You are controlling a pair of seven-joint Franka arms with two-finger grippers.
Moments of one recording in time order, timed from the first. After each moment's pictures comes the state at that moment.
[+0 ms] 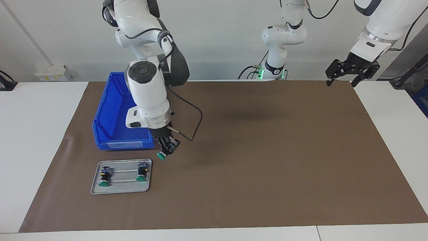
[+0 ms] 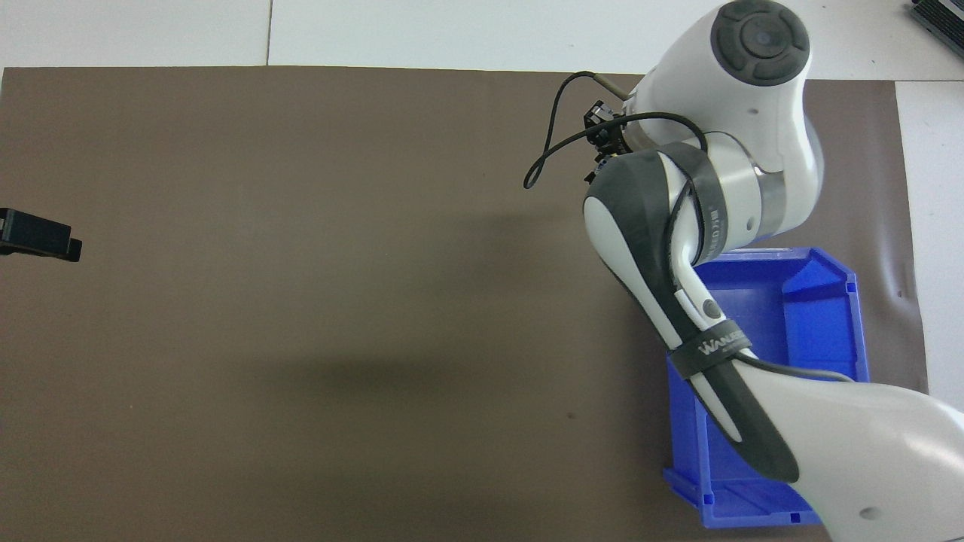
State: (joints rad) left arm -0.03 -0.01 0.03 -1.52 -0.02 1.49 0.11; right arm 0.39 0.48 -0.07 -1.29 0.02 1.90 1.14
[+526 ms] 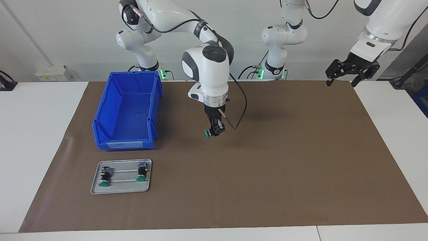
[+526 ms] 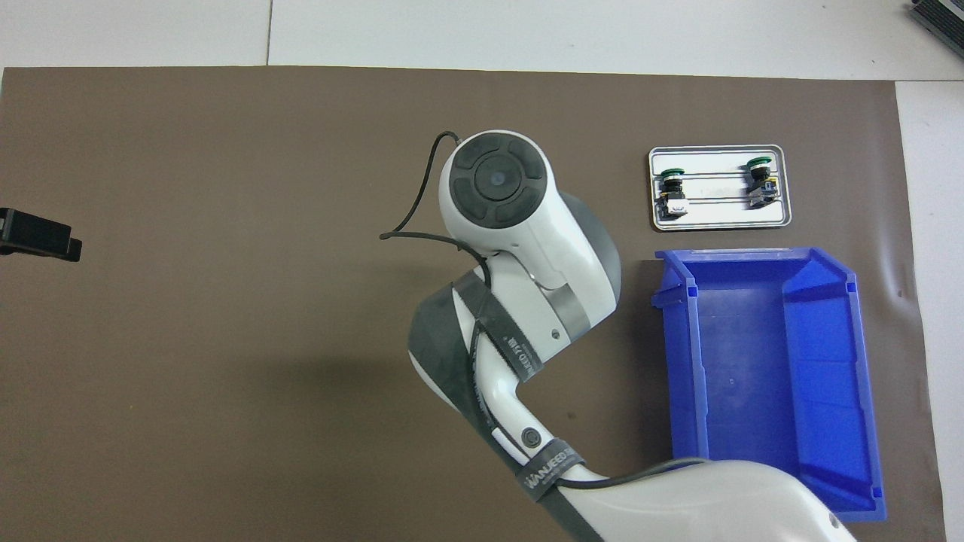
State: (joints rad) left arm -0.03 -0.01 0.03 -1.52 -0.02 1.49 0.11; right arm 0.66 0.48 -0.06 -1.38 -0.06 1.96 1.94
